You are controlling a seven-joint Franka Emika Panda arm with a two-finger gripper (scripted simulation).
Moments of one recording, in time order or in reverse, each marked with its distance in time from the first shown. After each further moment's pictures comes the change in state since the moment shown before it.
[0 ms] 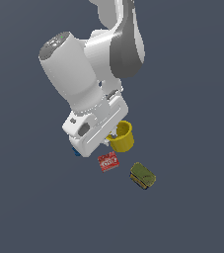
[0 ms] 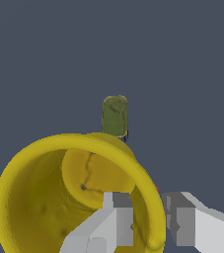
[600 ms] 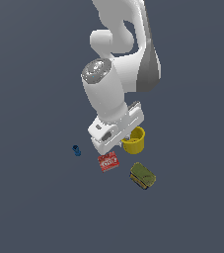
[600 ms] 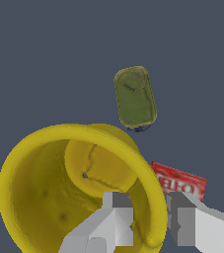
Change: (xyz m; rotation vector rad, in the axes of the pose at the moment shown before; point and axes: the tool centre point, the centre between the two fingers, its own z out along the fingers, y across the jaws) arm -0.004 -0.044 0.068 -0.001 -0.117 0.183
